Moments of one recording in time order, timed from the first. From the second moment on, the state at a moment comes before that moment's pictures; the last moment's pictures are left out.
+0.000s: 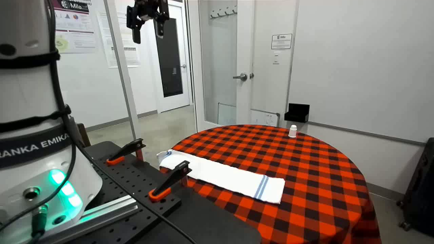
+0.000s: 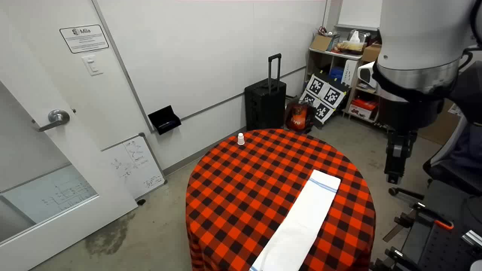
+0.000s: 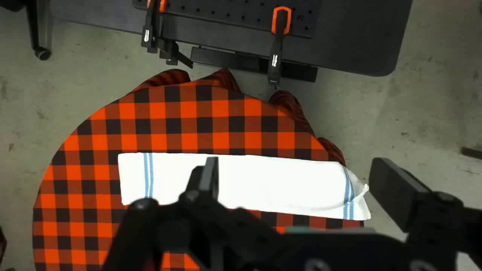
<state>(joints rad) 0.12 -0.51 0.24 -2.51 0.03 1.77 0.14</state>
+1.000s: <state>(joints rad) -0.03 -0.14 0.16 -2.47 -0.24 2.21 0.32</state>
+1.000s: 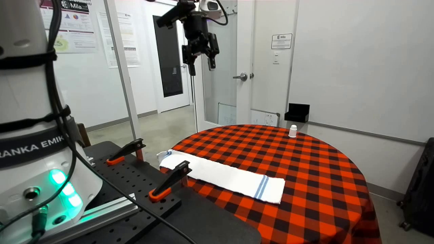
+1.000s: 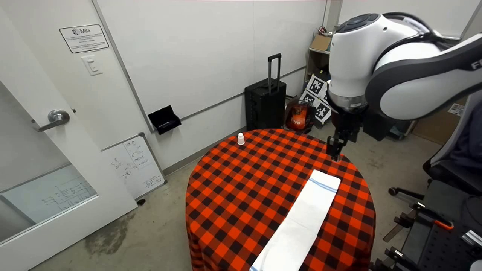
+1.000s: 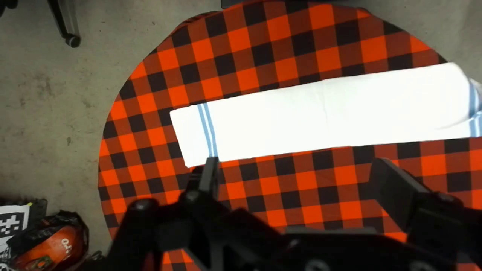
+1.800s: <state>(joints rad) -0.16 0.30 -0.07 -2.41 0.01 2.62 -0.03</state>
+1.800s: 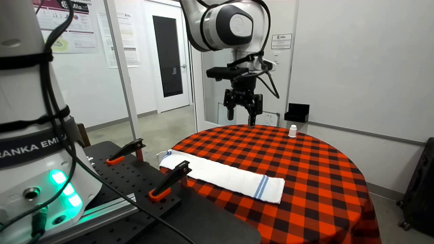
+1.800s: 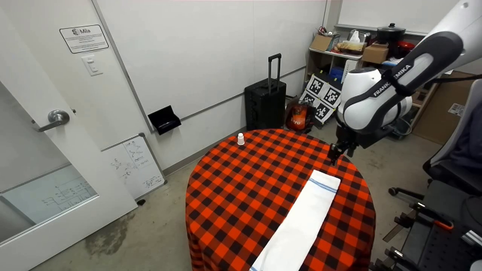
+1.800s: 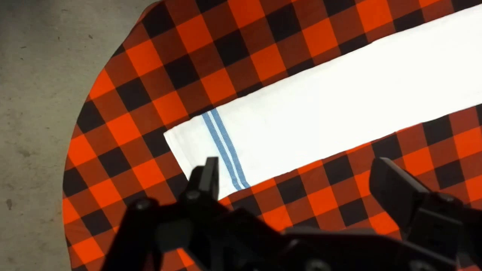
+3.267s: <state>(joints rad) -0.39 0.98 -0.02 -1.82 0.06 2.67 -0.19</state>
